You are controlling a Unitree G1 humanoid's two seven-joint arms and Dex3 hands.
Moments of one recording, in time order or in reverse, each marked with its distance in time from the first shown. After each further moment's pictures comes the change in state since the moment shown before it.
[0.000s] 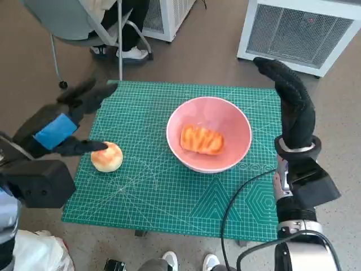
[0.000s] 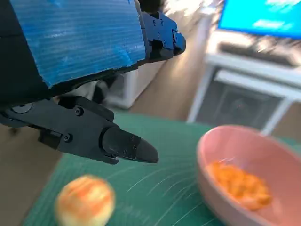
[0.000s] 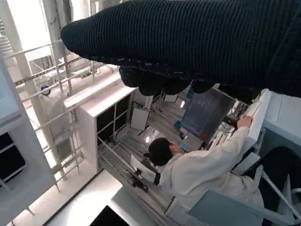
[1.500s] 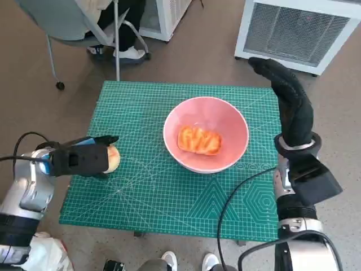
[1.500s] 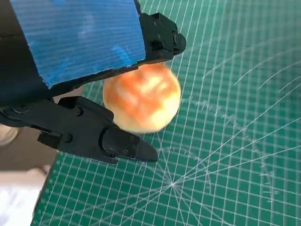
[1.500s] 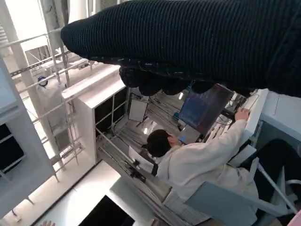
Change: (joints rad) left arm -0.174 -0.024 -0.403 0.523 0.184 0.129 -0.123; right arm -0.018 -0.009 -0.003 0.014 0.017 0.016 0.068
